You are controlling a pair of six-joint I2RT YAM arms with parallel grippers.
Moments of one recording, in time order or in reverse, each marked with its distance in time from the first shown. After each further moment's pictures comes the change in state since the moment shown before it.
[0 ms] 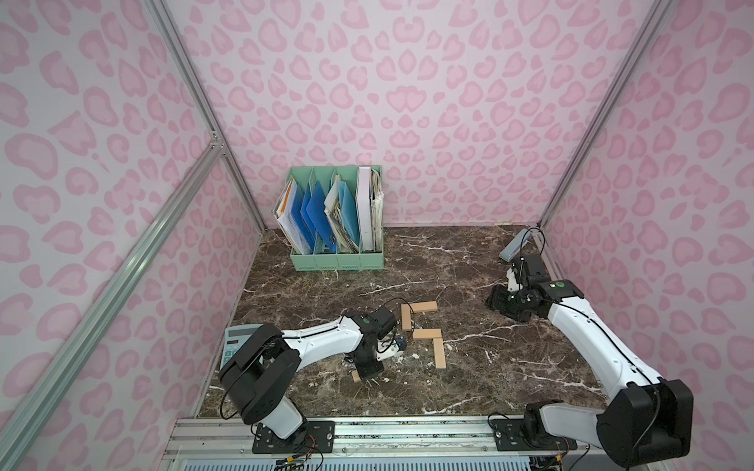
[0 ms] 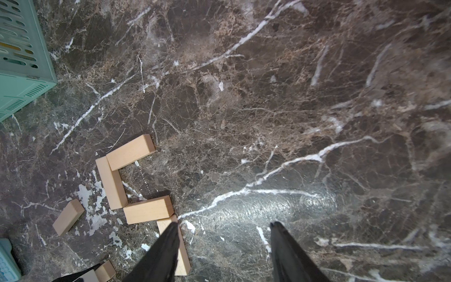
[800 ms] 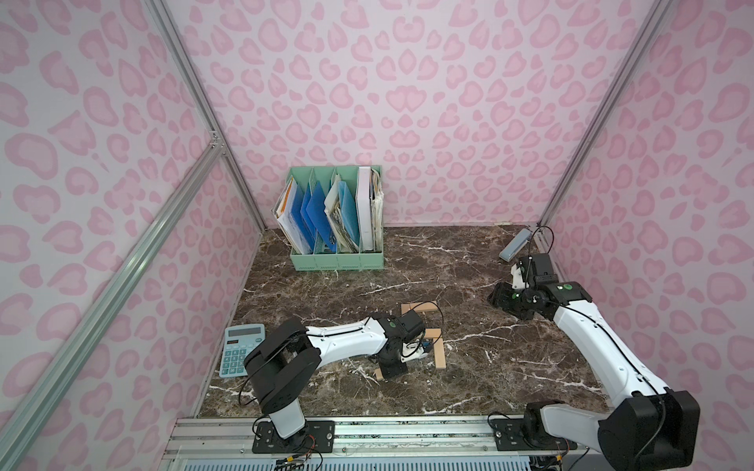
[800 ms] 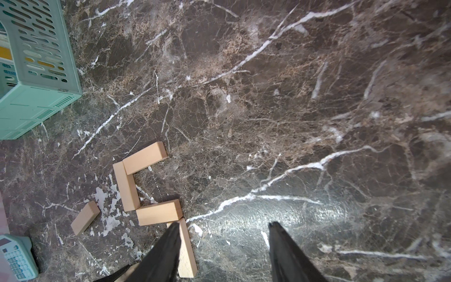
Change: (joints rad) left arm -0.157 0.114 0.176 0.040 -0.033 -0.105; right arm -0.027 -0.039 0.000 0.023 -0.033 -0.008
